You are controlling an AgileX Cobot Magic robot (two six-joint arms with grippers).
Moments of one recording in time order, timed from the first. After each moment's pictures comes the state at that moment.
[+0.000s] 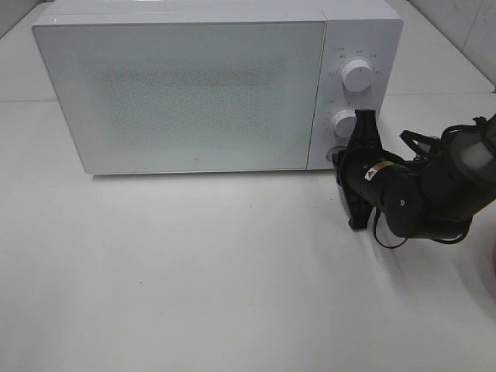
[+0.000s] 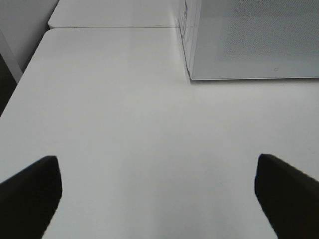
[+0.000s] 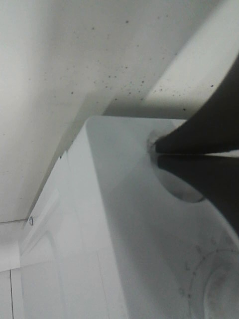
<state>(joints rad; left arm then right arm) -0.03 0.00 -0.50 -0.02 1.05 0.01 0.39 2.14 -0.77 0.30 -0.91 1.49</state>
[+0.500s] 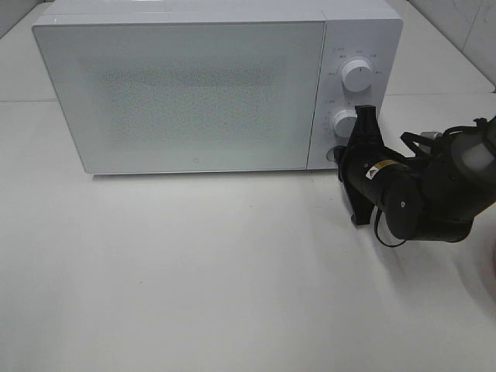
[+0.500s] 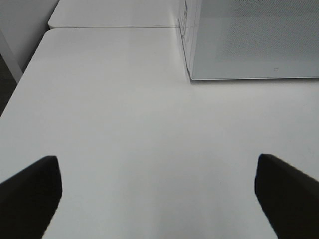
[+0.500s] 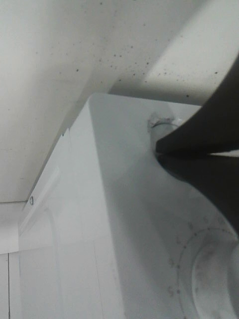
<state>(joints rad) -0.03 0.00 -0.50 -0.02 1.05 0.01 0.40 2.13 -0.76 0.31 -0.96 1.44</state>
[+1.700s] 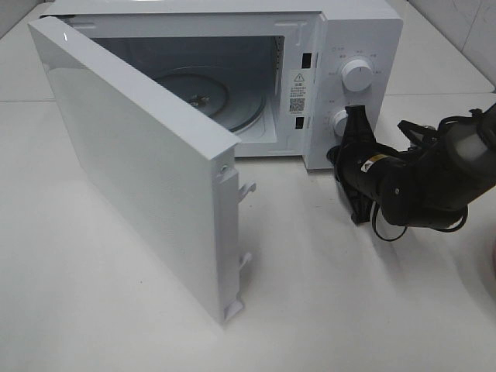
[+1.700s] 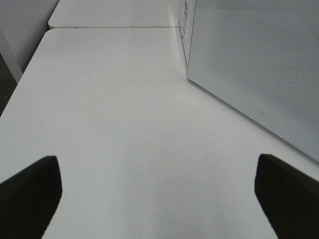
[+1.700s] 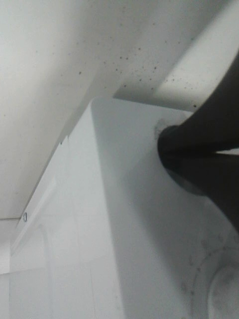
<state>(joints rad) -0.03 0.00 -0.50 -0.02 1.05 0.01 0.38 2.14 -0.83 0.32 -0.86 1.36</state>
